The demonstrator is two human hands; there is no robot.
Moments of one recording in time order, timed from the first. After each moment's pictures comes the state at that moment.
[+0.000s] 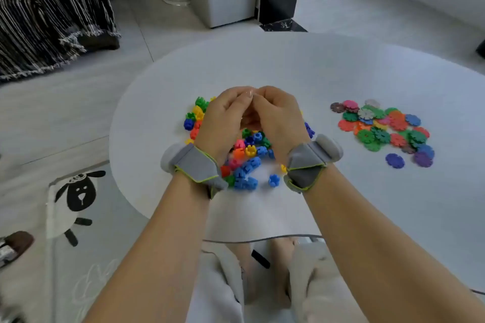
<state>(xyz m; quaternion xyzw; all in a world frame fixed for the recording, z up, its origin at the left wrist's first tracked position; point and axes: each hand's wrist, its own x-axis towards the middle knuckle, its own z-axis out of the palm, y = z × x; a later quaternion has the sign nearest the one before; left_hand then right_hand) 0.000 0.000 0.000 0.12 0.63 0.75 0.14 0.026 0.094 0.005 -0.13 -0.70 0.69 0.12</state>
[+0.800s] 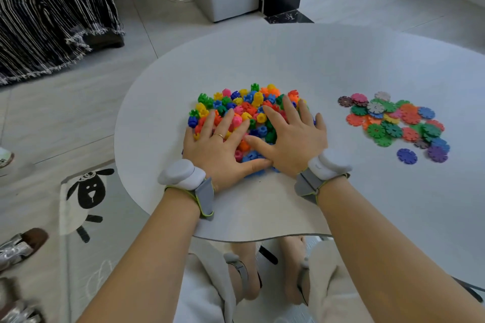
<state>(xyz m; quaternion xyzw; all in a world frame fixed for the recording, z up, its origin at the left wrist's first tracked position) 0.002 -0.036 -0.052 0.25 0.97 0.03 0.06 0.040 0.124 -0.052 -0.13 -0.99 0.09 0.01</state>
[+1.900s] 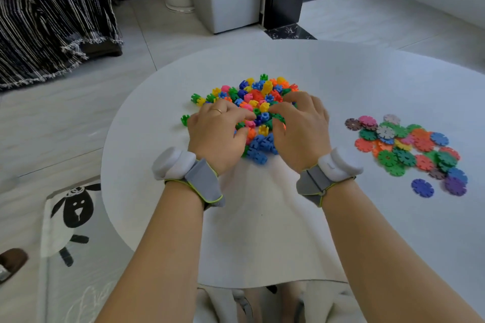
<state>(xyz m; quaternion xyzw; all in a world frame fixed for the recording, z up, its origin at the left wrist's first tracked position) -0.053 -0.010 -0.021 0.24 0.94 0.25 -0.06 -0.008 0.139 -0.040 -0.09 -0.95 0.19 0.24</state>
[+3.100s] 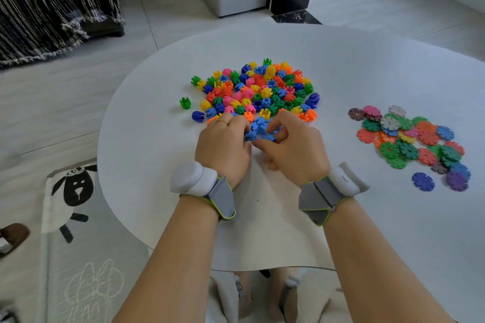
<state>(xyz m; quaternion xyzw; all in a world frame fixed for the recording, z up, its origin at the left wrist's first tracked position) -0.016 -0.003 -0.046 0.20 0.95 0.23 -0.05 0.027 0.123 -0.037 -0.11 -0.90 0.41 0.06</state>
